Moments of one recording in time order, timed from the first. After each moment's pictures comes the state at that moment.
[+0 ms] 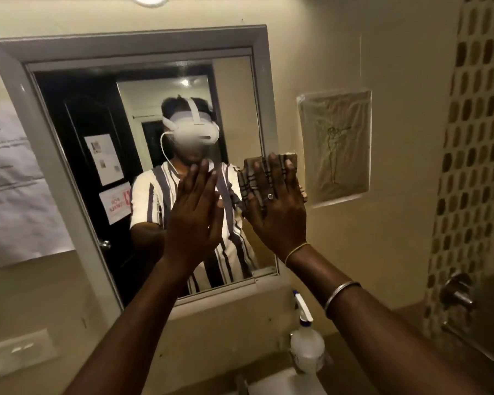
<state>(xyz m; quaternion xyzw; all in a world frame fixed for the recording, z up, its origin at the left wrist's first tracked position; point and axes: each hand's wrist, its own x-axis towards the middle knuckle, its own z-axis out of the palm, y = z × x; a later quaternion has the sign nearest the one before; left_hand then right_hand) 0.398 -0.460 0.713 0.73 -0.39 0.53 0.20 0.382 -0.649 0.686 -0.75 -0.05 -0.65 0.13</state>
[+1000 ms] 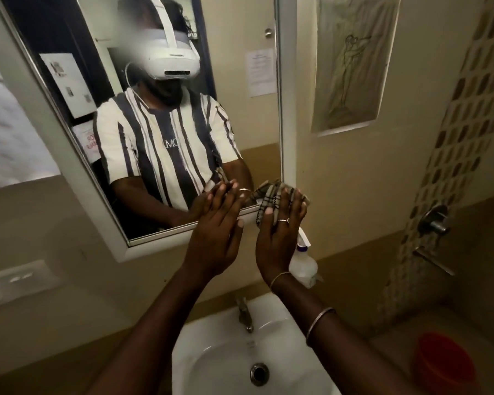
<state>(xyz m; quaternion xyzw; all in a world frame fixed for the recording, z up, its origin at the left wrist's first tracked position) 0.381 -0.433 0.547 0.79 -0.45 0.37 0.21 0.354 -0.567 0.500 -0.71 0.14 -0.52 0.45</state>
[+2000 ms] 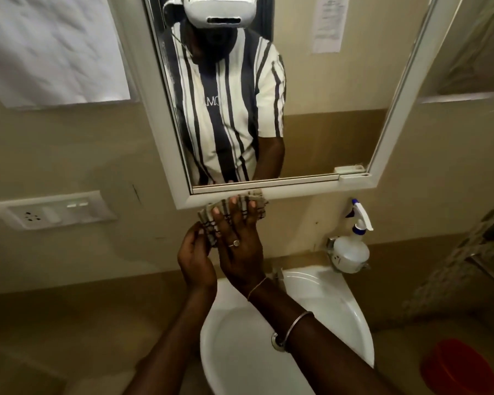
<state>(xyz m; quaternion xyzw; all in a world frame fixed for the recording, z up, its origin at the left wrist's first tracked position) 0.361 -0.323 0.431 0.60 0.03 0.21 0.77 0.377 -0.410 0.419 -0.79 -0.20 -0.49 0.30</state>
